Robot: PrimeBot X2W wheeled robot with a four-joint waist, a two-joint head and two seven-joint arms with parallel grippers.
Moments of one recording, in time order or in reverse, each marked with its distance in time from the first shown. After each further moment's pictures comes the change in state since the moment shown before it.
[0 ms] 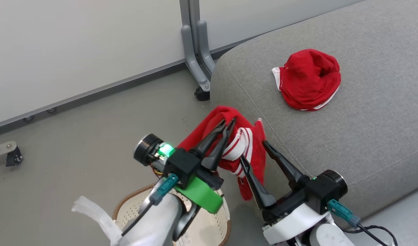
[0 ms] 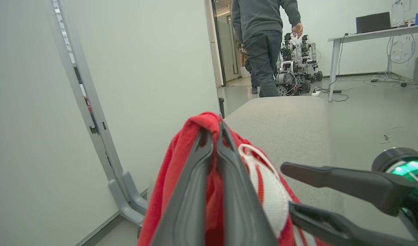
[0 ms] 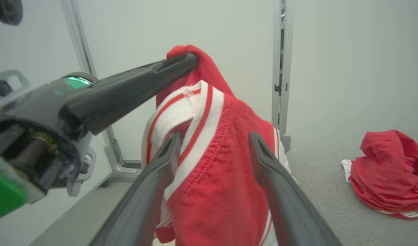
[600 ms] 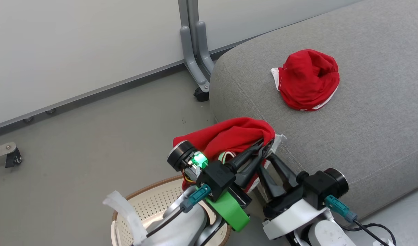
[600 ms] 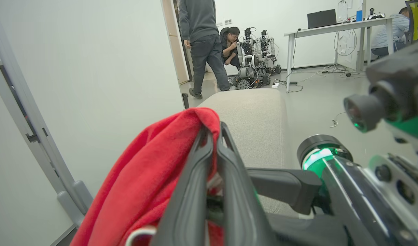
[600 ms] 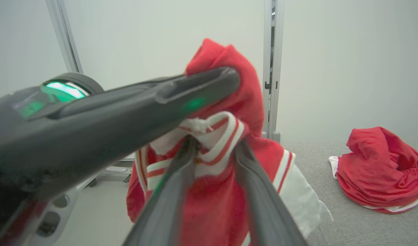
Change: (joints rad) left arm -0.063 0.000 -0.221 0.034 -0.092 0.000 -0.002; right arm -0.021 0.020 -0.026 0.050 -0.029 0.000 0.000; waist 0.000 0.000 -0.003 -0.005
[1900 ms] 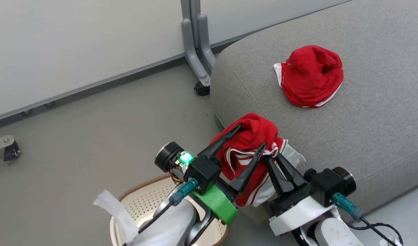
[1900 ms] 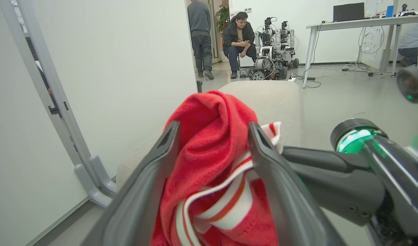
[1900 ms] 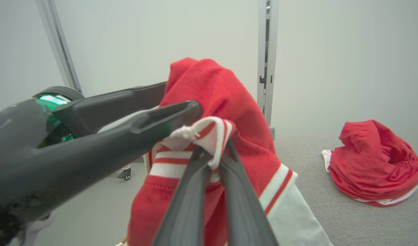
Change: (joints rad) left arm 0.018 -0.002 0.071 0.053 0.004 -0.001 -0.001; right arm 0.006 0.000 -0.041 0.002 -0.012 0.000 0.000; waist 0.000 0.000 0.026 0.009
